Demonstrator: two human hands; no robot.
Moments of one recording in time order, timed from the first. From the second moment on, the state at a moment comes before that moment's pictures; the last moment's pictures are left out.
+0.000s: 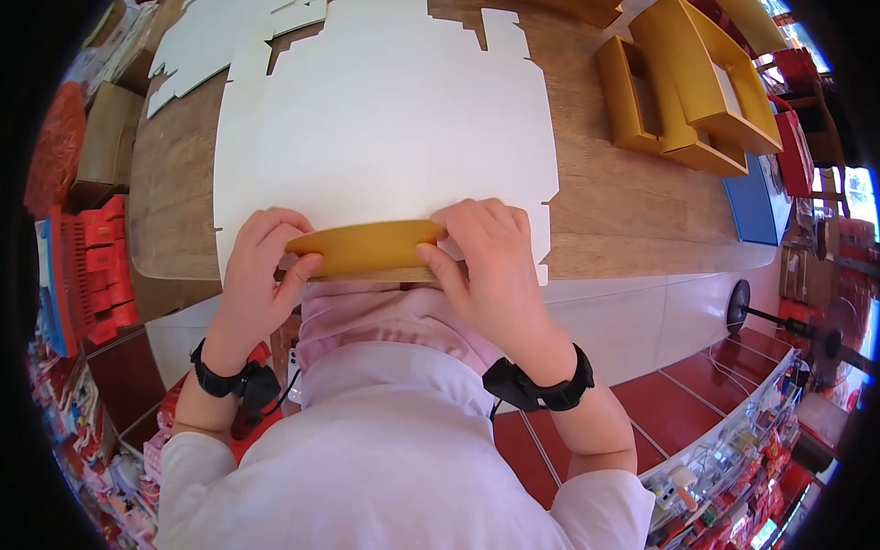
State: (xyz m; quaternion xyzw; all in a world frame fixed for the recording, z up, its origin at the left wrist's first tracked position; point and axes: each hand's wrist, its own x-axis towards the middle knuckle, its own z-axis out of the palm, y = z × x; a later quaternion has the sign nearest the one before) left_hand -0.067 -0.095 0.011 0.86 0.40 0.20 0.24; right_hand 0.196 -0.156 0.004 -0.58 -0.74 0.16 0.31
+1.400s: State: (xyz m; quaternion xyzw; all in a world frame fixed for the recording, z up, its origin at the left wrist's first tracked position) left_hand -0.068 -0.121 -0.009 0.92 0.32 0.19 0.11; right_hand 0.193 -0.167 -0.009 -0.59 -0.76 0.07 0.28
